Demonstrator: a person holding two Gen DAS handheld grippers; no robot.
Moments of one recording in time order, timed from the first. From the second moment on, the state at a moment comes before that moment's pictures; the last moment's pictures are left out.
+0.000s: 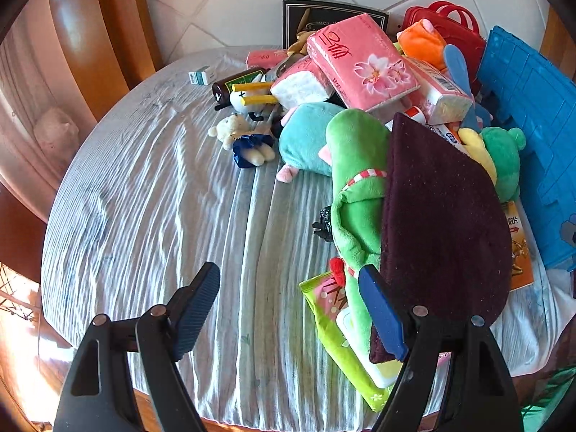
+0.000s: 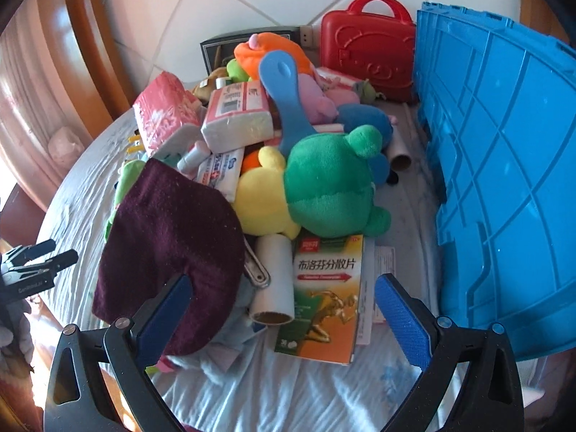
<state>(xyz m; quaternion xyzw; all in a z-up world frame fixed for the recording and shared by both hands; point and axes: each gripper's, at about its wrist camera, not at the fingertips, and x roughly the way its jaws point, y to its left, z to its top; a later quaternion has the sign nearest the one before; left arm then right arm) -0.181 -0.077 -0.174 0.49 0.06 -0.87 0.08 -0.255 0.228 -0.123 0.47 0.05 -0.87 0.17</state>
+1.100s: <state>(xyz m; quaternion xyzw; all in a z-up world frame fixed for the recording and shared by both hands) -0.242 0.023 -0.240 0.52 0.03 -0.85 -0.02 -0.261 0.268 -0.213 0.57 0.03 -0.81 0.14</state>
